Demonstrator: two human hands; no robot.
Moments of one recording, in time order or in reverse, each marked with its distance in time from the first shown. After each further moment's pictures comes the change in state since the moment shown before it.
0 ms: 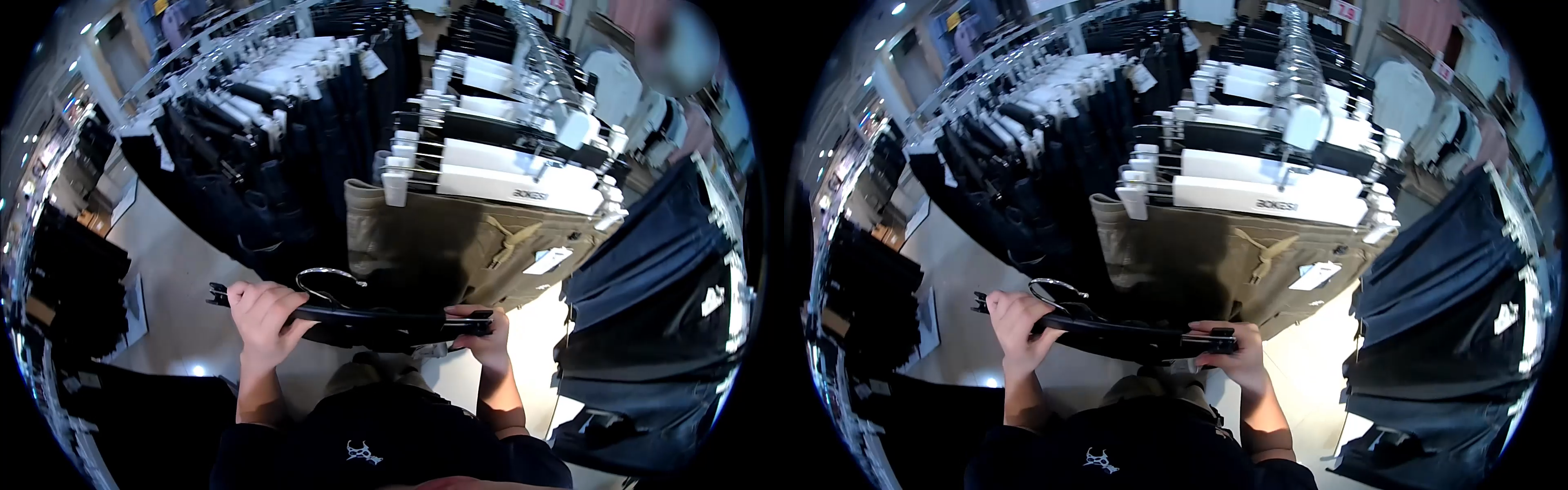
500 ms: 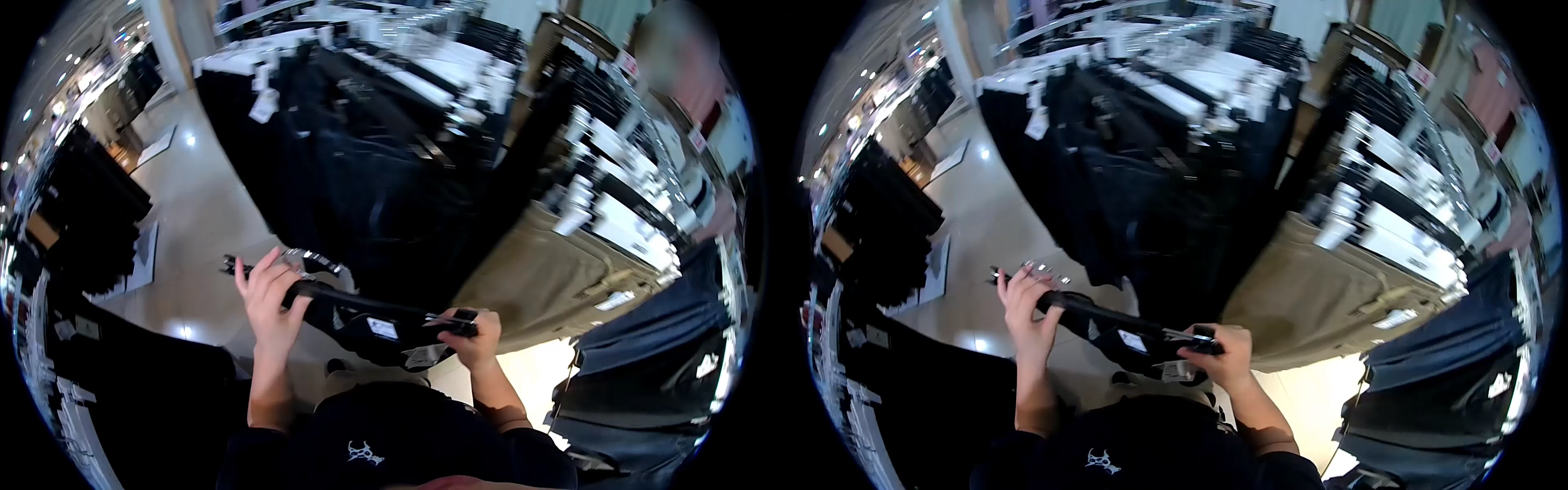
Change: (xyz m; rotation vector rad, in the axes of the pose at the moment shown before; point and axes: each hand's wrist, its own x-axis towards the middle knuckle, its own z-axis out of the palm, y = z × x) left_hand -0.106 -0.122 -0.074 0.073 0.177 -0.473; right_hand 0.056 0.016 0.192 -0.283 -0.105 -0.255
